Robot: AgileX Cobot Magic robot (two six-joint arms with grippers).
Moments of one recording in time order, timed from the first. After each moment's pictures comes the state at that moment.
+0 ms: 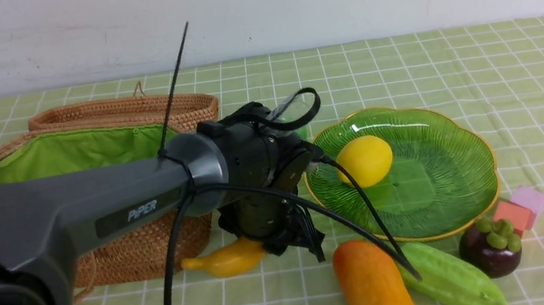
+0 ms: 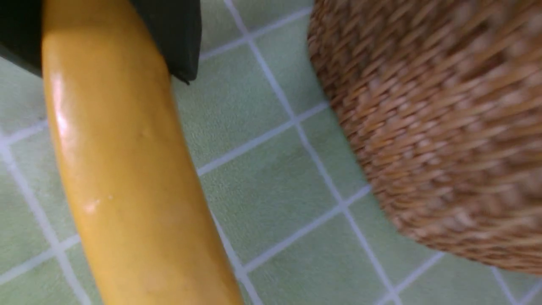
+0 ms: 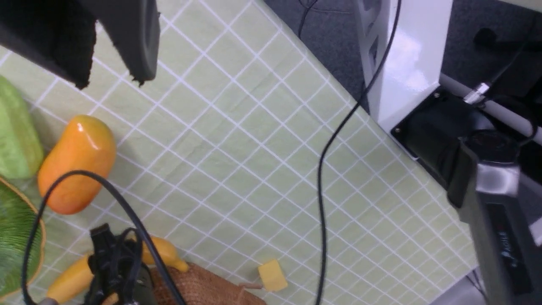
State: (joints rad) right arm 0.29 0.52 -0.93 0.62 1.21 -0.34; left arm -0.68 2.05 -1.53 0.38 0.83 -0.37
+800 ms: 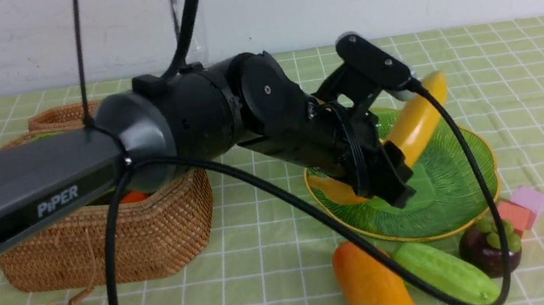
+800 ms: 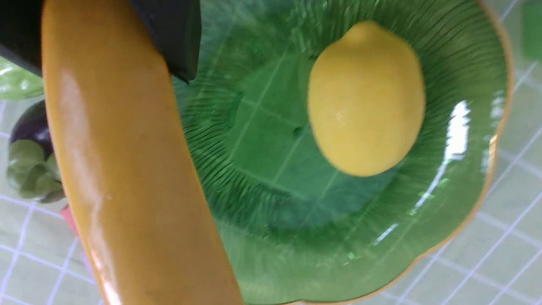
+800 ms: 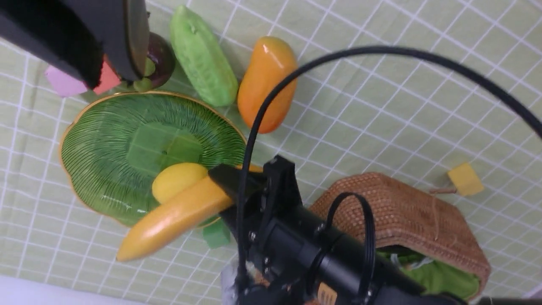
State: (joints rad) right arm 0.29 0.52 -0.93 0.26 0.95 -0.17; left arm -0.68 1.92 -1.53 -0.62 0.48 0.85
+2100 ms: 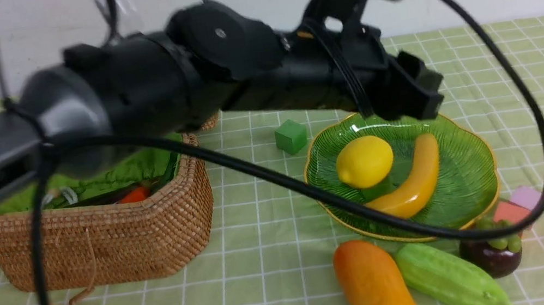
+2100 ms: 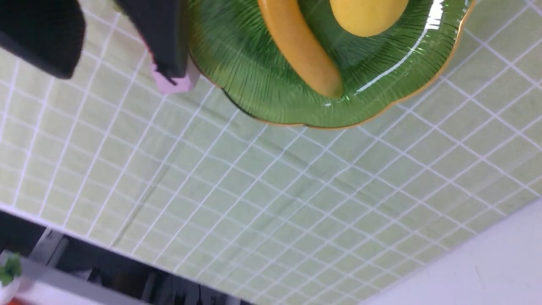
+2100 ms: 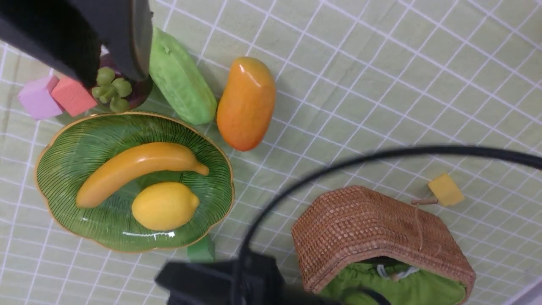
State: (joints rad) right arm 0.29 0.53 -0.93 0.29 1.01 -0.16; left arm -0.68 1.73 -1.52 -0.84 0.39 0.82
